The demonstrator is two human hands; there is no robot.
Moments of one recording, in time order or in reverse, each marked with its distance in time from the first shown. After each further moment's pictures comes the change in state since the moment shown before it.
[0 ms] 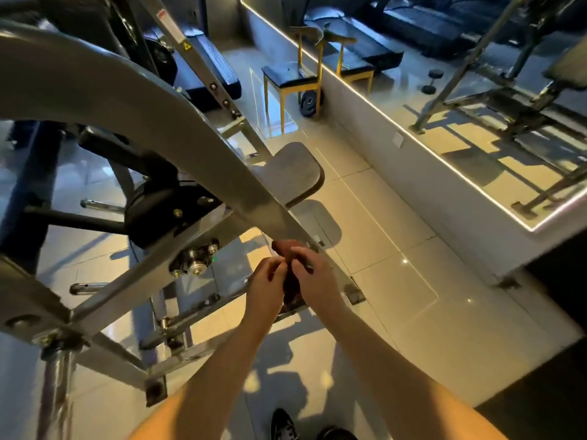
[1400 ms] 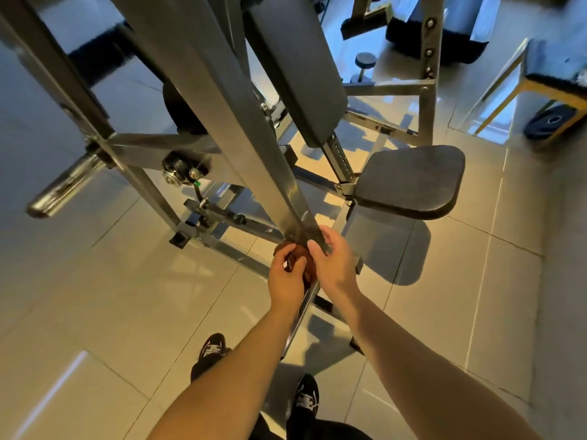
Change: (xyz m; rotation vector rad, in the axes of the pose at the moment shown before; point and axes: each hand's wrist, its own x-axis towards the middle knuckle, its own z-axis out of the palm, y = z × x) left_hand 0.142 -0.054 0.205 -0.480 0.995 -0.419; right_hand 0.230 0.134 -0.031 -0.064 -0.727 -0.104
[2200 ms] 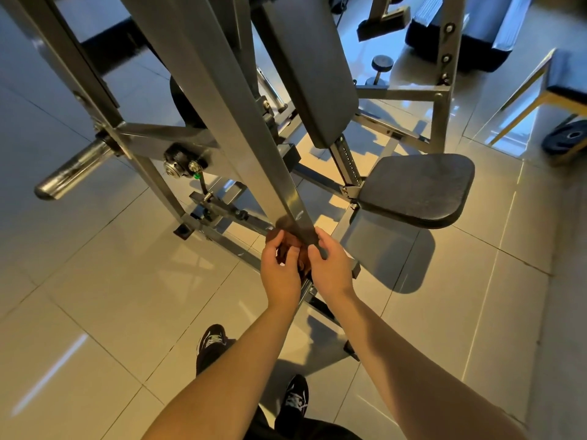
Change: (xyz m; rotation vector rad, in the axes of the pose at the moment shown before) left_hand -0.001 0.006 0.021 -0.058 0.209 0.126; right_hand -0.010 -0.021 -0.017 0.020 -0.101 0.097
